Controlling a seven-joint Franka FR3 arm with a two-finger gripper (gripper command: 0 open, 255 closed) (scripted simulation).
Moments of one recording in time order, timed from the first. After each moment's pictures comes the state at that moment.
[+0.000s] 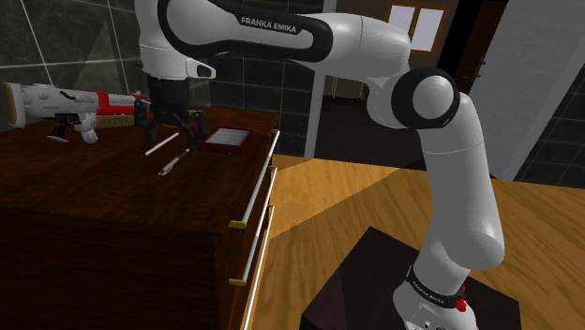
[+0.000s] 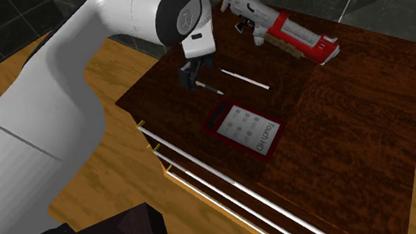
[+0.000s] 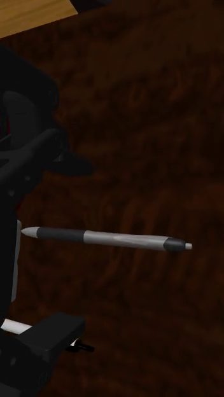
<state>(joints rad) 0.19 0.49 0.57 -1.09 -0.26 1.60 1.66</state>
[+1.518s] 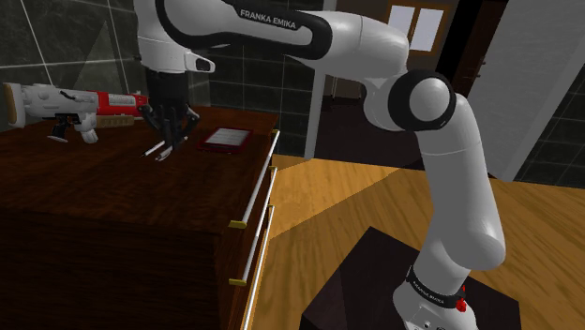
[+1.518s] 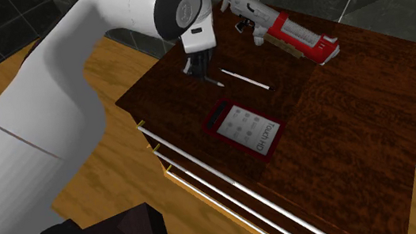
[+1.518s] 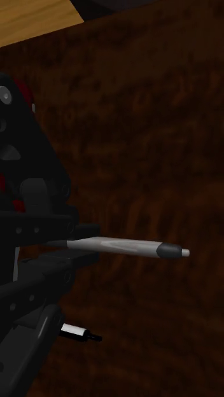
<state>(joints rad) 0.21 0.51 0.57 -1.02 -0.28 1.55 1.66</state>
